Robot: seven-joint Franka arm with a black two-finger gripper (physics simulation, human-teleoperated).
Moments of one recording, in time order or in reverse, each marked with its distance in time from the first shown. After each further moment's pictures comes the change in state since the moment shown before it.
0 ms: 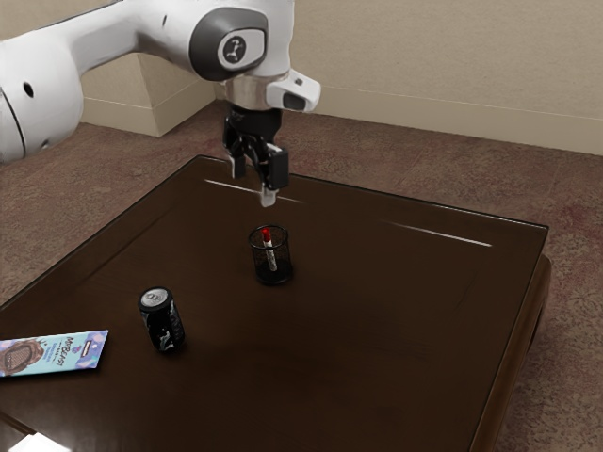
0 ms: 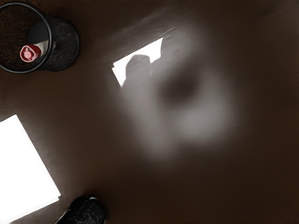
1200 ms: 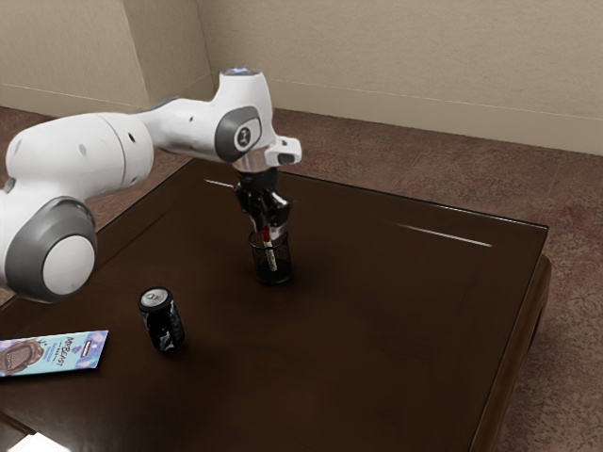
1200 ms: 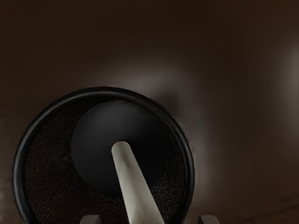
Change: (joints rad) arm 0.238 0.440 0.012 0.142 -0.167 0.401 0.009
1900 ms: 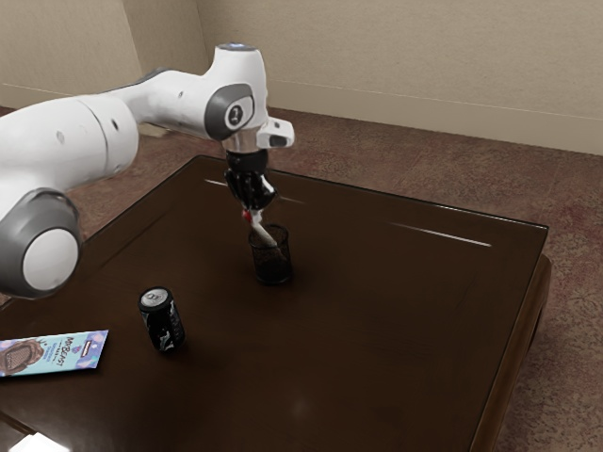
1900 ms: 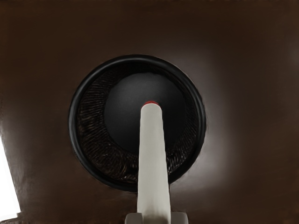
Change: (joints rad) arm -0.012 -0.094 0.006 -0.011 0.081 -0.100 -0.010
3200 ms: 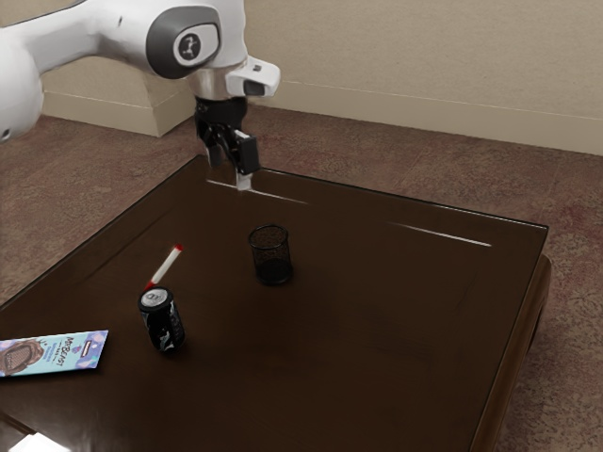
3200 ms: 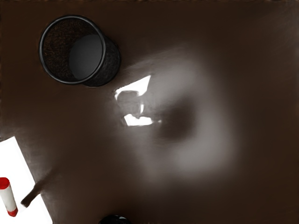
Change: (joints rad) arm 0.078 -0.431 -0.238 -0.242 0.099 -0.160 0.032
